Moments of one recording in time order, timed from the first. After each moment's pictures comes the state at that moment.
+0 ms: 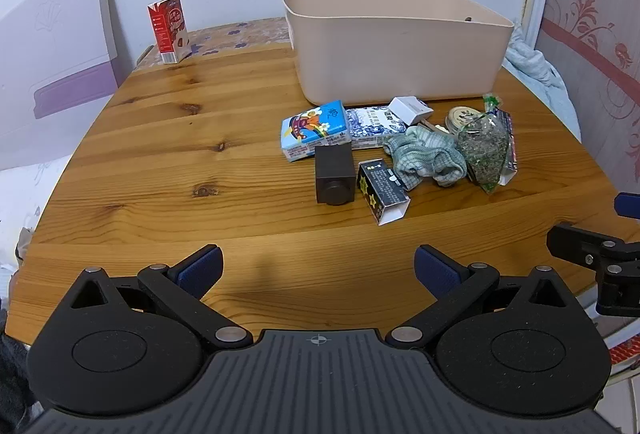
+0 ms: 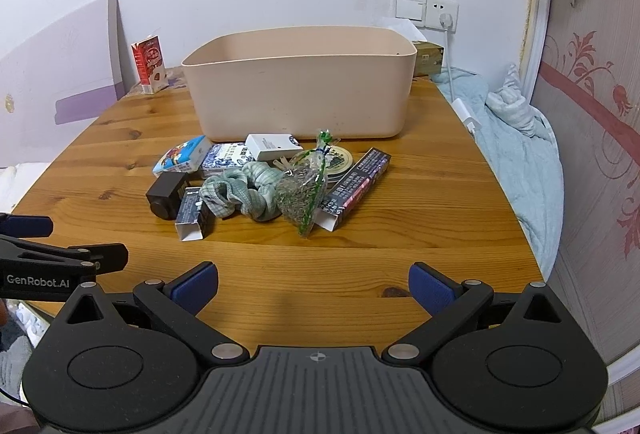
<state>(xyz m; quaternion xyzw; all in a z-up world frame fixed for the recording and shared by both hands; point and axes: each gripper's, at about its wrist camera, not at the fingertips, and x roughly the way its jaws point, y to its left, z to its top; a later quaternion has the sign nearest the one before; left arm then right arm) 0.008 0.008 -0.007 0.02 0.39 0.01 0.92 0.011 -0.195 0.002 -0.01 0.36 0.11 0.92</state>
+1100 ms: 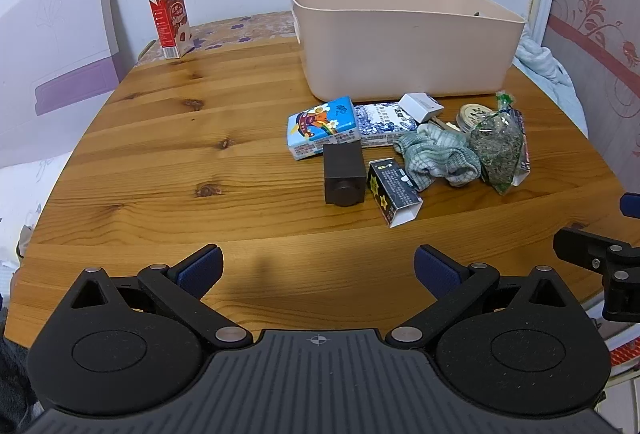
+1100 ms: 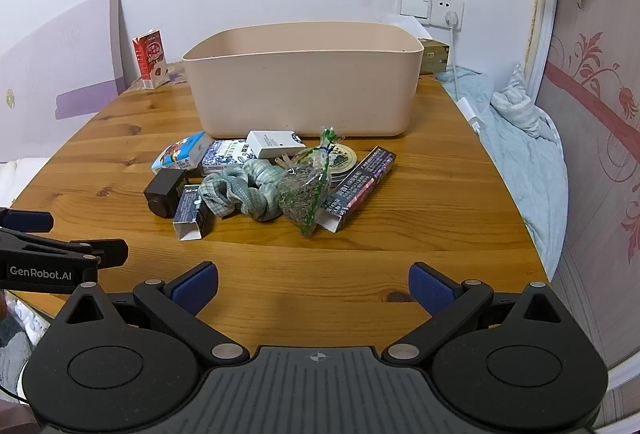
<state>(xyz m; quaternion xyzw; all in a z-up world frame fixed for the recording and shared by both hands) 0.018 0.013 -0.011 0.02 0.40 0.02 0.92 0.020 -0.190 -0.002 -0.02 0.37 0.12 0.92</state>
